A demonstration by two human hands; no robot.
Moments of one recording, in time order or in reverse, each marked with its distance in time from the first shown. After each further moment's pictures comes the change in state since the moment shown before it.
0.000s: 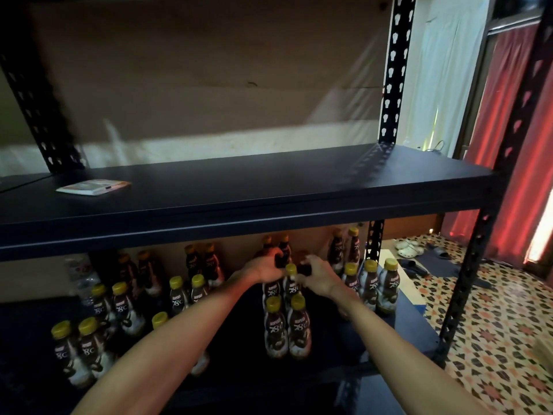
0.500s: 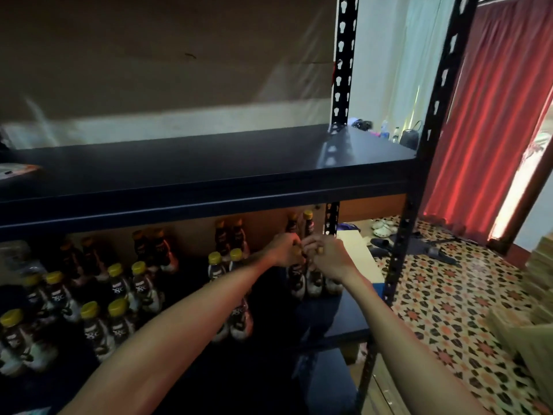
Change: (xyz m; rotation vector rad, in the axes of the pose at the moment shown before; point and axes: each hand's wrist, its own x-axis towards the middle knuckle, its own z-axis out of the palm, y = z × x) left_hand 0.024 0.160 0.066 0.004 -0.011 0.176; right_hand -0.058 0.068 -0.119 0.043 0.175 0.027
